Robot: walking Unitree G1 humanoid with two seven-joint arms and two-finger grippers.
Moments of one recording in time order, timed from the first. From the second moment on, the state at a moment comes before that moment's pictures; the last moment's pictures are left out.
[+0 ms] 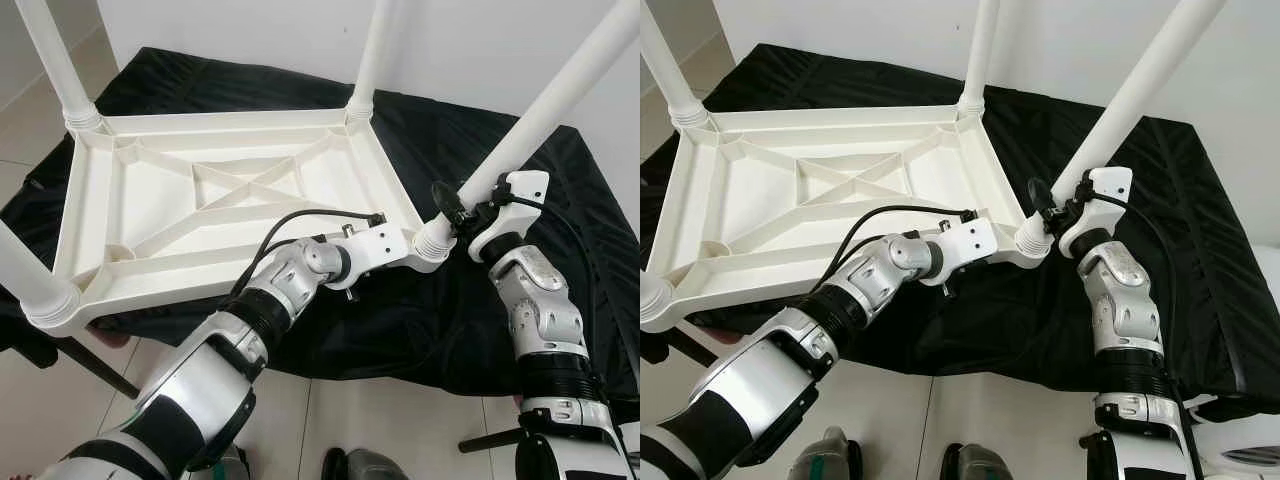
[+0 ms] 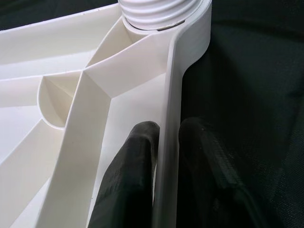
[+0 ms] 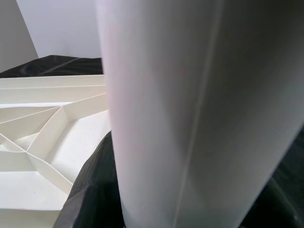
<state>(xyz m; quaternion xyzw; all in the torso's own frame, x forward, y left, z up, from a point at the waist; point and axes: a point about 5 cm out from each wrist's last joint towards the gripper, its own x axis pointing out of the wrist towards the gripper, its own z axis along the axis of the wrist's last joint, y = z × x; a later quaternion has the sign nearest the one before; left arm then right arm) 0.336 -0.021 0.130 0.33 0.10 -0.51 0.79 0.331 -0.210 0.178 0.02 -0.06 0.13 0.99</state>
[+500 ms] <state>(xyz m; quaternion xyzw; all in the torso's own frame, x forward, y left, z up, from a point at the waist) 0.335 -0.022 0.129 0.33 0.10 -0.51 0.78 0.335 -0.210 0.175 0.01 -0.06 0.15 0.99</state>
